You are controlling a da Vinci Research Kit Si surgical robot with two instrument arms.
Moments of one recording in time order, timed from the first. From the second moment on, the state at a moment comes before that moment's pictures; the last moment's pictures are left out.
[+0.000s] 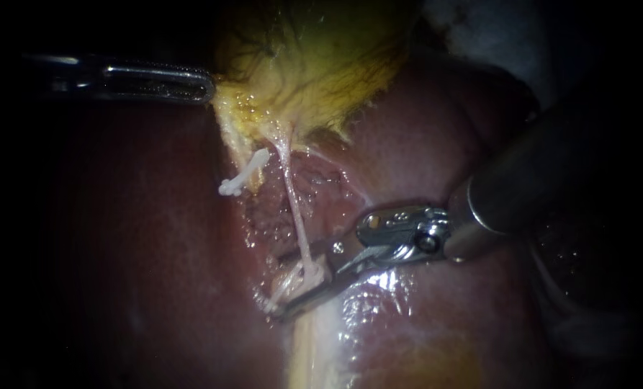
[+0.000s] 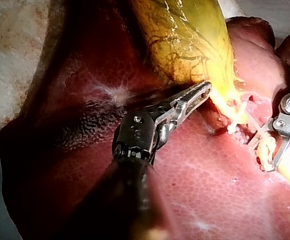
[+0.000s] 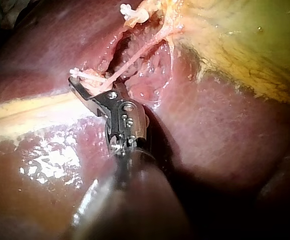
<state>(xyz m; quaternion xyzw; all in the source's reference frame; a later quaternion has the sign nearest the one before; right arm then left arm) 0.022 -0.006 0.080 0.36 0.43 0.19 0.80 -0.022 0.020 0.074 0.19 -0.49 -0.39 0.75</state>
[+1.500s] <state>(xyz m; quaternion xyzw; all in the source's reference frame) 0.021 -0.007 0.076 0.52 0.60 0.19 0.58 -0.022 0.020 0.074 0.19 -0.49 -0.39 0.75</state>
